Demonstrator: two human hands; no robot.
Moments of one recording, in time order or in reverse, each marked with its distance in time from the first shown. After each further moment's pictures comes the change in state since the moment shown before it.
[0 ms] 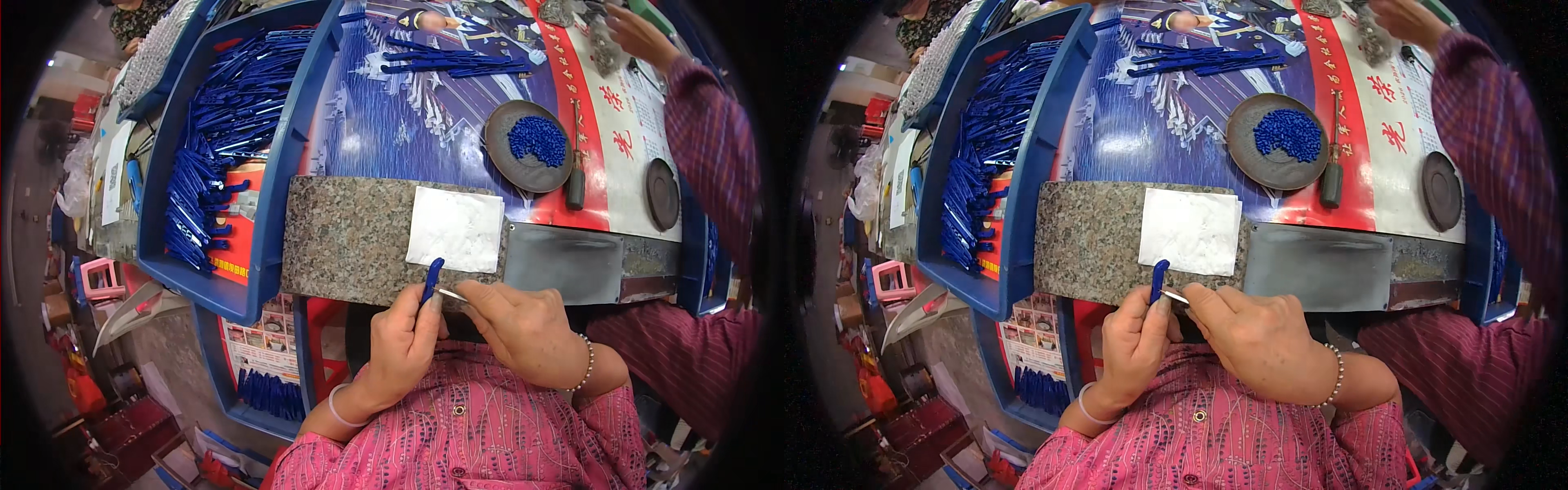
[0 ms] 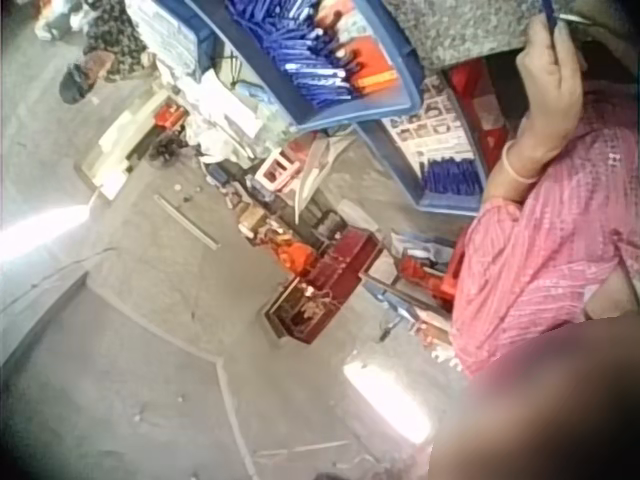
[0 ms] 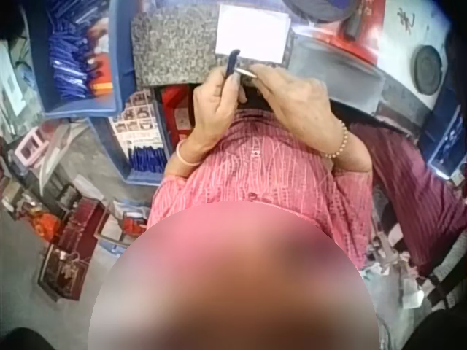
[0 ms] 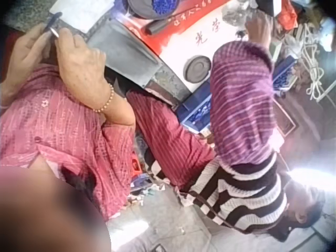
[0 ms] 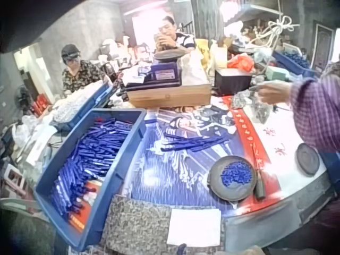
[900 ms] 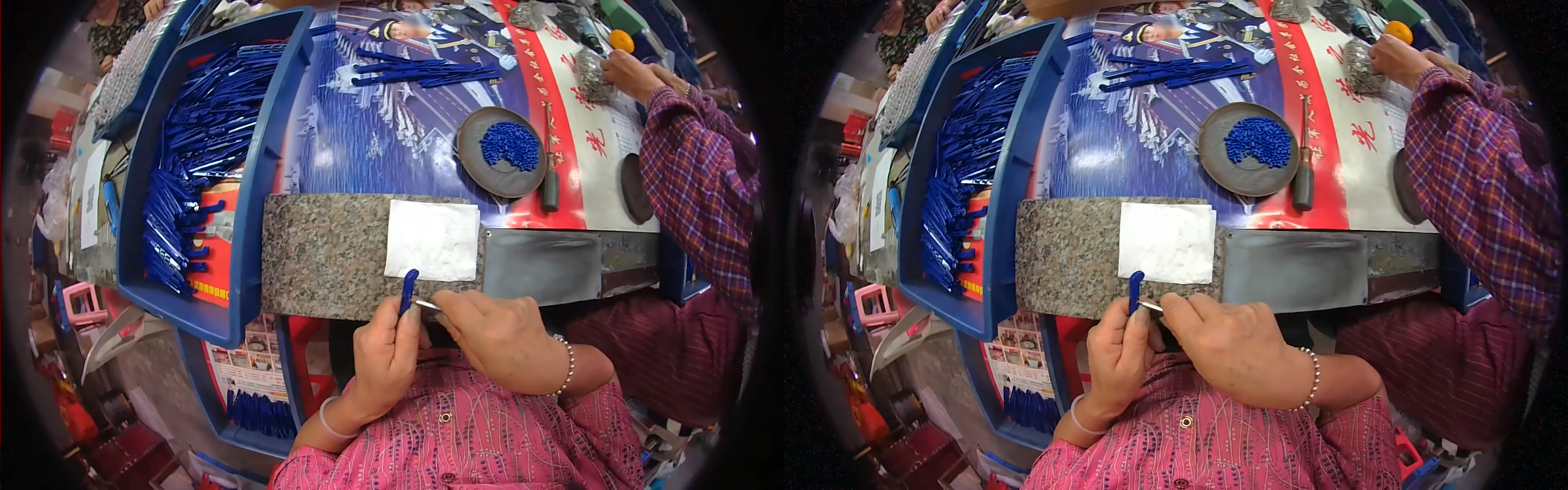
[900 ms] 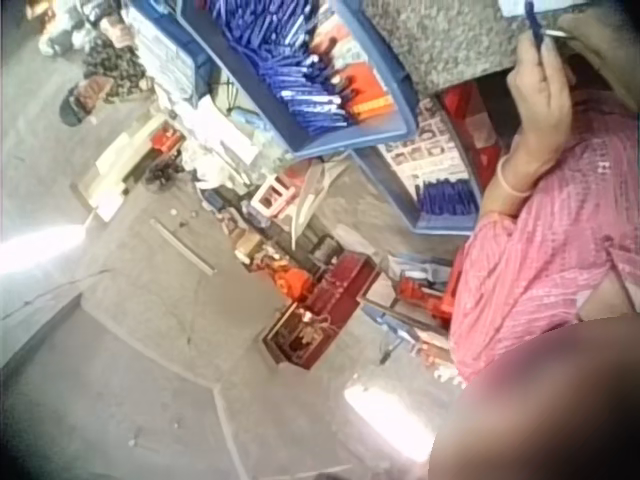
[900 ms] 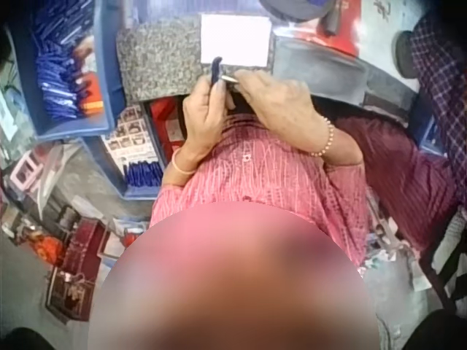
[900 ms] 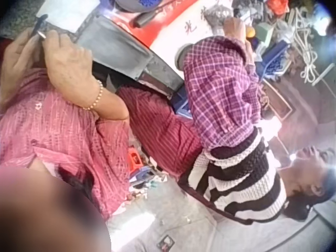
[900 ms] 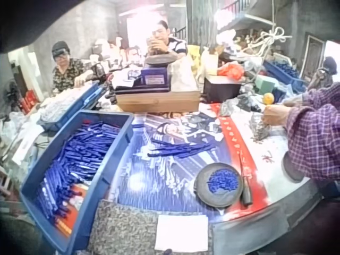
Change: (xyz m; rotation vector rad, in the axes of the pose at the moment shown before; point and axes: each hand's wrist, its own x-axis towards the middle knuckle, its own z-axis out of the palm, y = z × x) left_hand -0.001 -0.004 -0.005 -0.051 -0.024 -0.003; right_hand 0.002 -0.010 0.006 -0.090 -0.033 0.065
